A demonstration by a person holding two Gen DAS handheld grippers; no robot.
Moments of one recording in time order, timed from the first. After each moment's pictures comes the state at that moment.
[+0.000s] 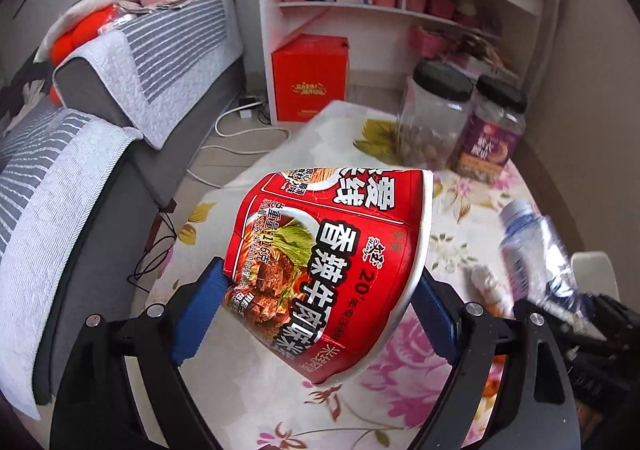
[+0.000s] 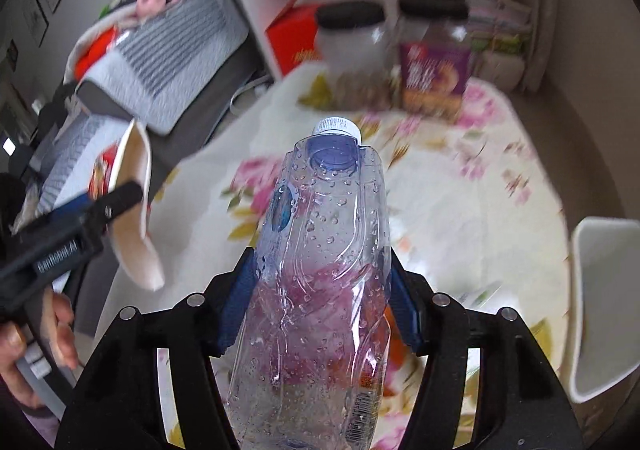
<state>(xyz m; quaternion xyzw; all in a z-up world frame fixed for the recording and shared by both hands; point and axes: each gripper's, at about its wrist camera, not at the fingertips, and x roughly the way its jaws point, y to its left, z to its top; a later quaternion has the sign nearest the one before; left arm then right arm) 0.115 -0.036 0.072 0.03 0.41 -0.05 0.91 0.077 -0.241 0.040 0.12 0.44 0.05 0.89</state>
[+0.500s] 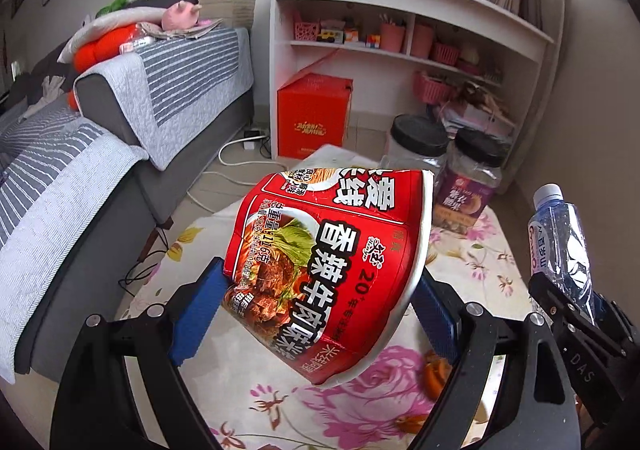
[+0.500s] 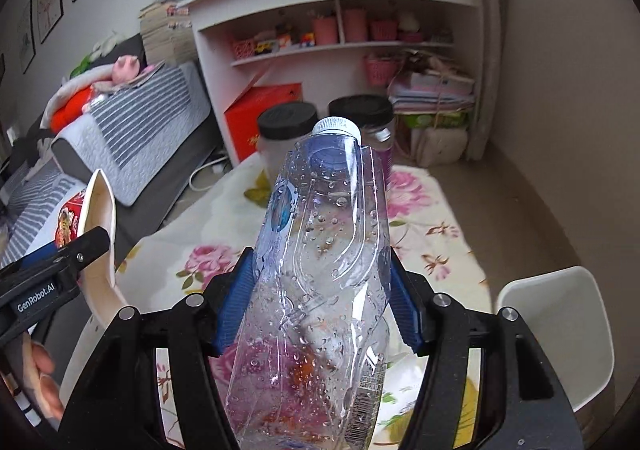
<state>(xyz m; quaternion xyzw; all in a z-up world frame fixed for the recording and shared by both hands) 0.089 -0.079 0.106 -0.01 0.35 -0.03 0.94 0.056 -0.286 0.079 0.09 0.32 -0.04 0.94</state>
